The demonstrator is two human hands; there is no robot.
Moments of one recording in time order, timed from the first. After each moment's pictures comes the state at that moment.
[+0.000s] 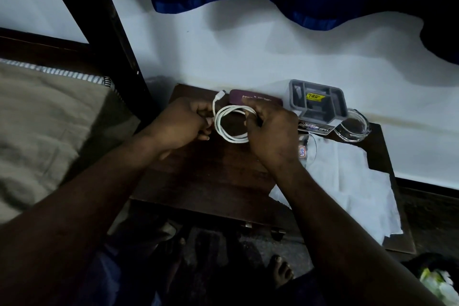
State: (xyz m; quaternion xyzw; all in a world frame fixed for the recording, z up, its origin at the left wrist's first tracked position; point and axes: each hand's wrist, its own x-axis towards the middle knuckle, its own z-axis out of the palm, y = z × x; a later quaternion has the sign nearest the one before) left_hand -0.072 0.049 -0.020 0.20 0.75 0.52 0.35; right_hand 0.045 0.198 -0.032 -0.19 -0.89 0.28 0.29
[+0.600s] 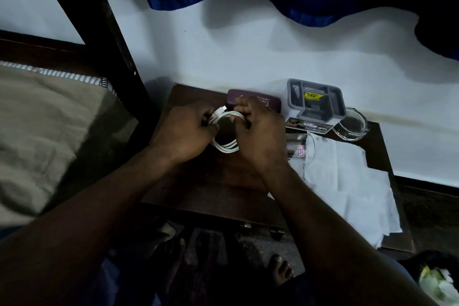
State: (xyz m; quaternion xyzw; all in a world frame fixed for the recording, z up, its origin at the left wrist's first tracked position) left_hand -0.062 0.050 -0.034 0.34 0.87 0.34 0.10; right_hand 0.037 0.187 -0.037 -0.22 -0.89 0.32 0.25
